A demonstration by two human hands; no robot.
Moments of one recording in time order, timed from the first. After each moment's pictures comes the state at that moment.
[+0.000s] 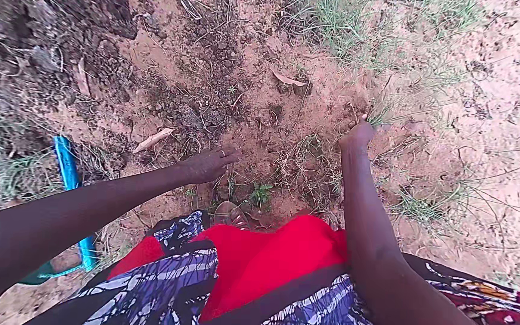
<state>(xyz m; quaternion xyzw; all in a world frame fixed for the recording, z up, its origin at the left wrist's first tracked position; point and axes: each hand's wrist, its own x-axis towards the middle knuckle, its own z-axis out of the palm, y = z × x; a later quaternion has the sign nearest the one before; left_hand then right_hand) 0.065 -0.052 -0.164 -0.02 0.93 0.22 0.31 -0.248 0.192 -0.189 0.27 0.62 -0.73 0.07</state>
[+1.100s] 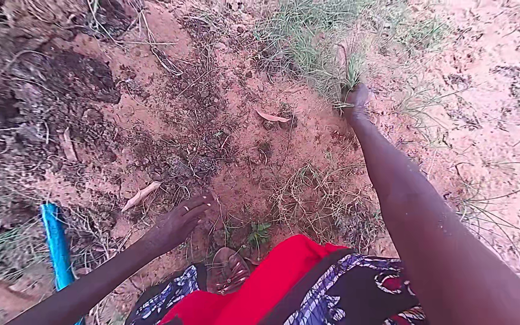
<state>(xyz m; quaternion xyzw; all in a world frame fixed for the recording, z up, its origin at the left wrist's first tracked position) 0.139 -0.079 -0.184 -0.04 0.96 0.28 0.08 -0.422 0.139 -0.193 -0.11 0.94 -0.31 0.07</state>
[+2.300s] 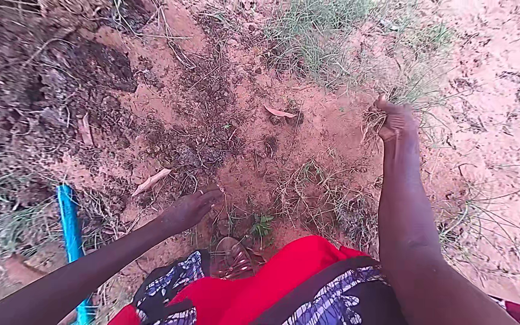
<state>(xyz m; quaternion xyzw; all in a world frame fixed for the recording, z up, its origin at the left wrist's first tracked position) 0.111 -0.064 -0.160 -0.08 0.93 0.33 0.14 -0.374 0.220 -0.157 0.01 0.59 -0.78 0.18</state>
